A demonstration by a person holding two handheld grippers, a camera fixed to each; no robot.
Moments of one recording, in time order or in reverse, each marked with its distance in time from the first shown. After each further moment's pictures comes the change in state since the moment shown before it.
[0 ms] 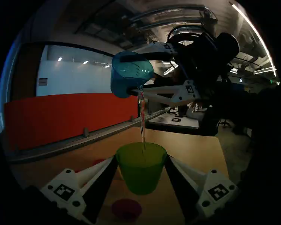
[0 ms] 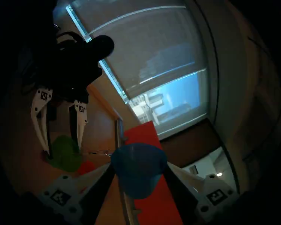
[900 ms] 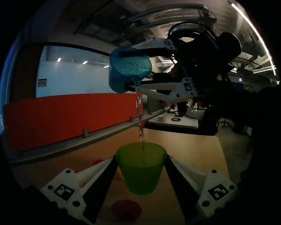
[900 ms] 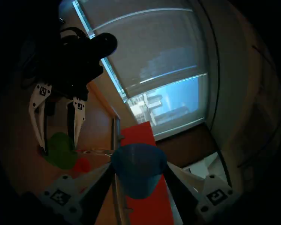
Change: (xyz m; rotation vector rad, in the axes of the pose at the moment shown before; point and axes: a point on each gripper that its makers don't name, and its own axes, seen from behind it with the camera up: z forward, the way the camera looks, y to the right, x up) left arm 0.002 0.001 0.003 -0.003 -0.002 0.008; right arm 0.008 0.010 -0.002 -0.022 -0.005 -0.068
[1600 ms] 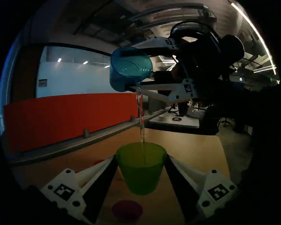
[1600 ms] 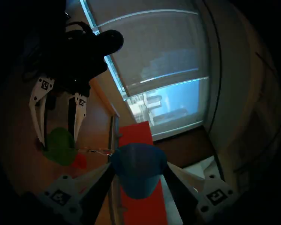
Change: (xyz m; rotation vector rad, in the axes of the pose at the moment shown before) left arm 0.000 -0.003 0.002 0.007 -0.001 0.004; right arm -0.001 0.001 0.000 -0.014 -0.008 -0.062
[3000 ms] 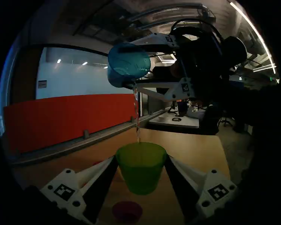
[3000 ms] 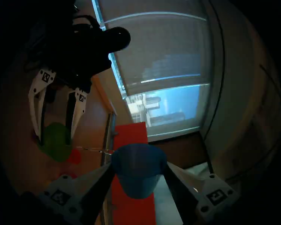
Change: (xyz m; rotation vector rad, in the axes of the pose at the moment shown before) left arm 0.004 0.002 0.001 -0.001 0.003 0.009; right arm 0.003 0.010 -0.002 -0.024 -0.005 -0.095
